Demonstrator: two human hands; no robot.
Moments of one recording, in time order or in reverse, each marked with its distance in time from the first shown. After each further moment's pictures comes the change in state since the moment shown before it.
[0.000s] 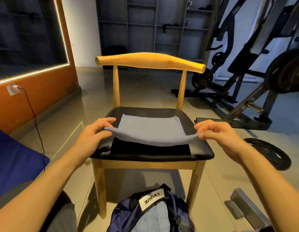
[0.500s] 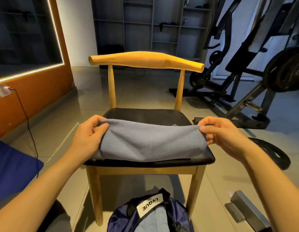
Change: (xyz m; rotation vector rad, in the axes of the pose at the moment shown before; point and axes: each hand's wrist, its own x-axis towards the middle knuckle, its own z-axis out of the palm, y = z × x) left_hand 0.017 0.014 0.013 0.136 0.185 0.046; right_hand 0.021 -0.004 -0.010 0.174 -0.092 0.045
